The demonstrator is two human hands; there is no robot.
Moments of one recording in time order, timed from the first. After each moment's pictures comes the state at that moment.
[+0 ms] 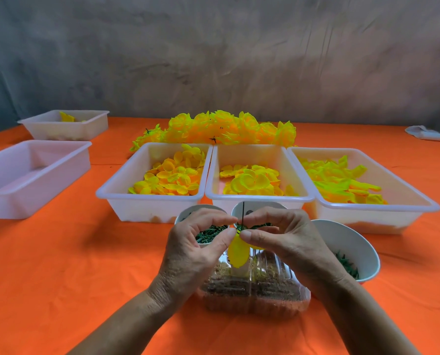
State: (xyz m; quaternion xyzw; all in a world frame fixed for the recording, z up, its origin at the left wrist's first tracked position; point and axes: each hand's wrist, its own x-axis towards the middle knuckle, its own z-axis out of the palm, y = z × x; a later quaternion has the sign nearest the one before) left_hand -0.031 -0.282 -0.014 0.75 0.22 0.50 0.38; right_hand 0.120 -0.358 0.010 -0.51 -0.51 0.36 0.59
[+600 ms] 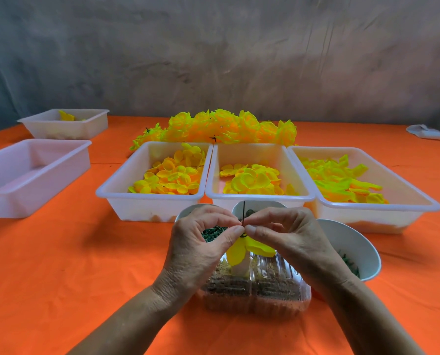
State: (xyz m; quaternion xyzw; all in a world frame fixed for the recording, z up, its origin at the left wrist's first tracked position) left_hand -0.025 -0.282 -0.009 0.75 0.22 0.51 0.35; right_hand 0.124 -0.356 0.008 -0.52 -0.55 0.30 0.58
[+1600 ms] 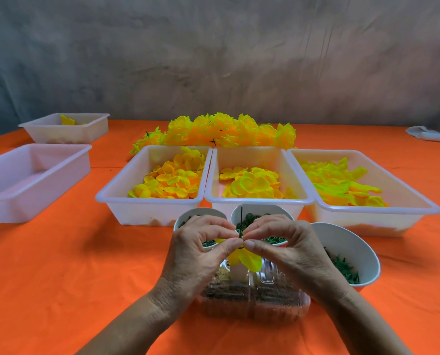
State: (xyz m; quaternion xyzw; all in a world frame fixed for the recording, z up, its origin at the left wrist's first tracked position) left_hand -0.028 -0.281 -0.012 0.78 0.25 0.47 0.33; right_hand 0.128 -0.359 0.001 -0.56 -0.59 0.20 0.55
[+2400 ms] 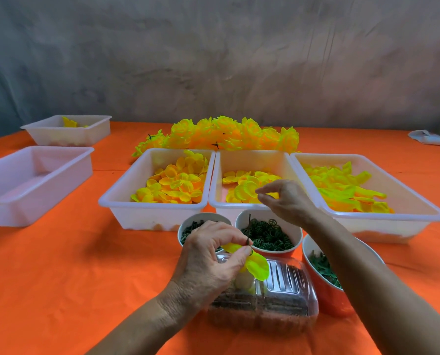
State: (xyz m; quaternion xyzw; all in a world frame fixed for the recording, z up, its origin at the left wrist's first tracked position) left_hand -0.022 -0.278 -0.015 0.79 0.21 0.45 0.35; right_hand 0.190 -0.263 0.018 -0.77 -0.56 0.08 0.30
